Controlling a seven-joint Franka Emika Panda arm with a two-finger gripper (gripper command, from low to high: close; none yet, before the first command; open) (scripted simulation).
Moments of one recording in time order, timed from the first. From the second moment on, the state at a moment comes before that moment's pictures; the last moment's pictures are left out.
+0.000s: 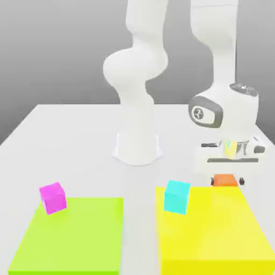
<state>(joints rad) 0.90 0.24 -0.01 -2.86 0.04 3.10 -1.50</state>
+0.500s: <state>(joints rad) 0.91 0.05 -0.03 -2.89 0.01 2.94 -1.48</state>
